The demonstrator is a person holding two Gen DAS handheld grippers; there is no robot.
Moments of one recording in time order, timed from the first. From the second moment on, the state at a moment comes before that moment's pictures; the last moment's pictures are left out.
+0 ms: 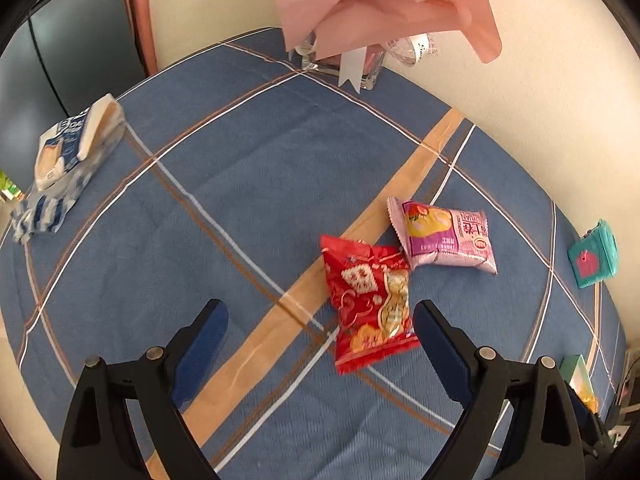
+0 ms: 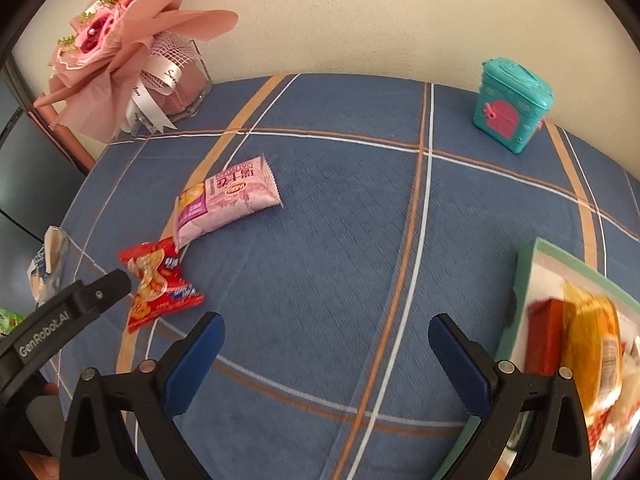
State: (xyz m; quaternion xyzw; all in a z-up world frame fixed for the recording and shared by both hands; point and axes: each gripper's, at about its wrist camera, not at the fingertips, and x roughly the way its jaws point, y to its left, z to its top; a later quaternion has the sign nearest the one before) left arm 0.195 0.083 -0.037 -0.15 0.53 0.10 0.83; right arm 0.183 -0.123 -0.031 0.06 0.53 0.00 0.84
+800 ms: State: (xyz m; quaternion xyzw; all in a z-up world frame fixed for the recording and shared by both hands) left arm 0.201 0.137 -0.052 -0.21 0.49 0.13 0.83; right arm 0.275 -0.070 -0.043 0.05 0.54 0.06 0.84
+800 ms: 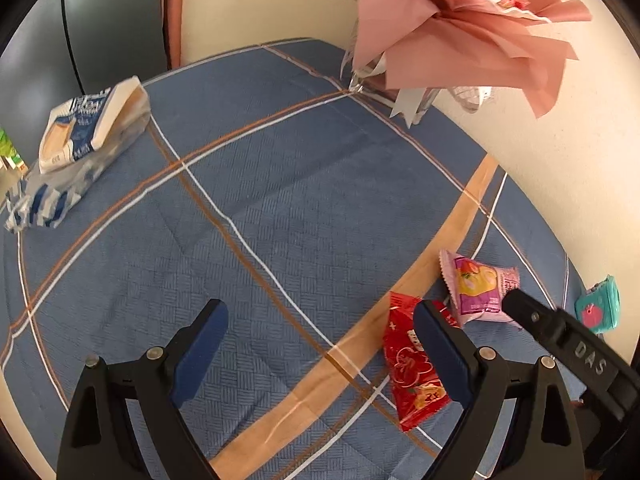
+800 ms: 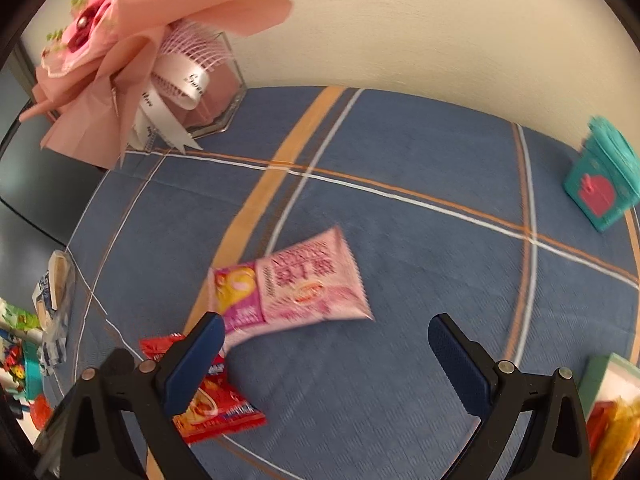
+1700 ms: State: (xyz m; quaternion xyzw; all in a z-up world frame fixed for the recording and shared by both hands) left arm 0.199 0.145 -0.062 -0.25 0.50 0.13 0.82; right arm 0.299 -0.044 -0.073 0.01 0.58 0.06 0.81
